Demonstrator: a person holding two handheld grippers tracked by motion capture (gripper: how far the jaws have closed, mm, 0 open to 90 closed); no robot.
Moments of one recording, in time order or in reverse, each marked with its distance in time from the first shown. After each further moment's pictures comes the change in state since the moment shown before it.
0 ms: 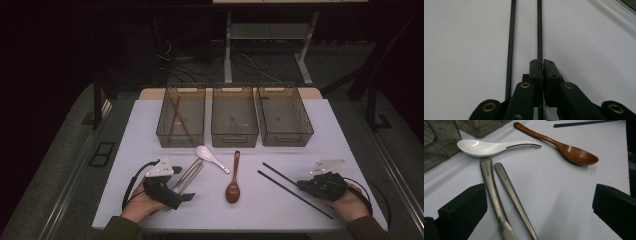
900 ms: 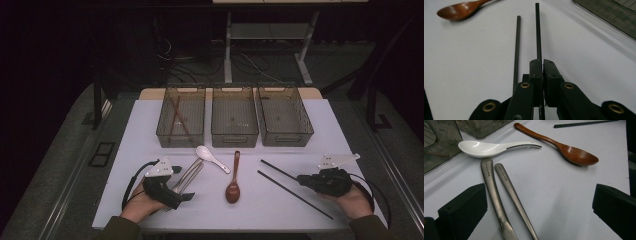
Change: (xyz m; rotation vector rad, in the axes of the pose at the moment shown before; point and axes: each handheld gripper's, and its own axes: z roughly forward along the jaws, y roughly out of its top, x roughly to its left) left arm 0.000 0.001 -0.001 -0.003 0.001 0.001; right arm -0.007 0.006 -0.016 -0.122 0.068 0.058
